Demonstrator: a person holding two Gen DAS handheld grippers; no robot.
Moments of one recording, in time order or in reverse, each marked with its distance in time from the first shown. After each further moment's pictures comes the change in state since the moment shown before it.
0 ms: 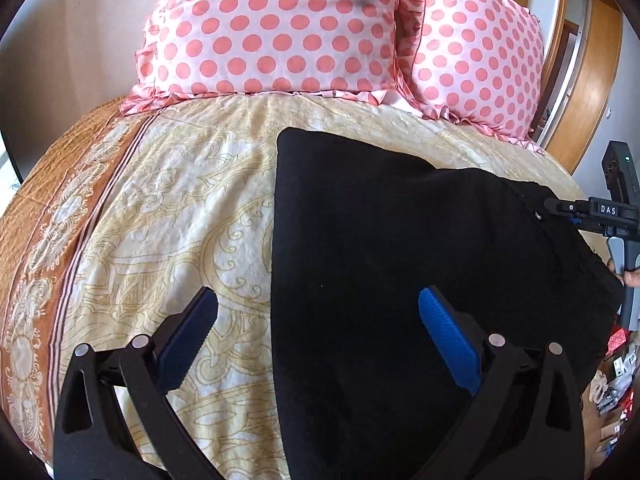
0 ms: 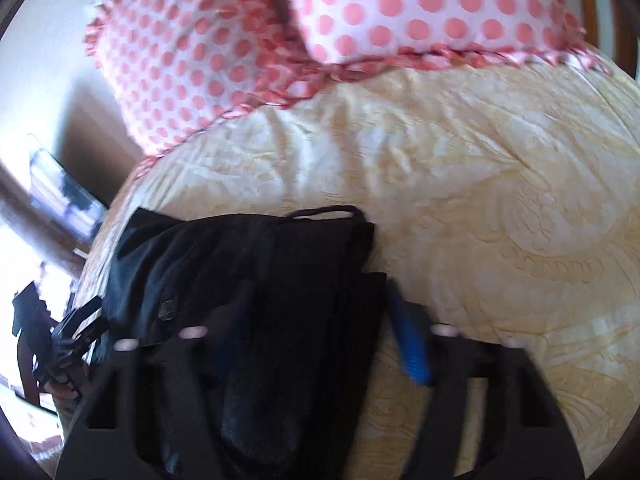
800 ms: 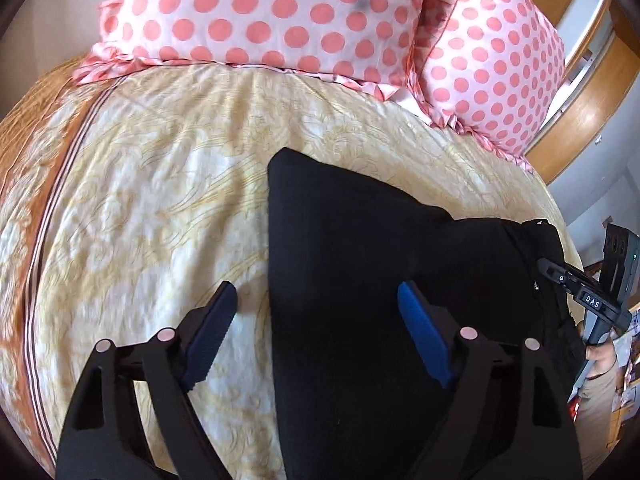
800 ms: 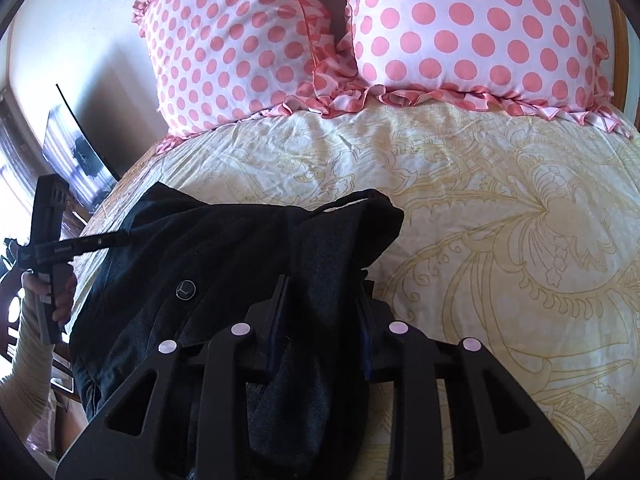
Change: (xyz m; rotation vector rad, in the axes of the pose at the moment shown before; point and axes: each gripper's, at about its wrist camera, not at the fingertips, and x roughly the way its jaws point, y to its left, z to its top) left arm 0.059 0.035 0.062 -0.095 0.174 -0.171; right arm 0.000 0.016 -0.006 -0.126 -0.035 -0.002
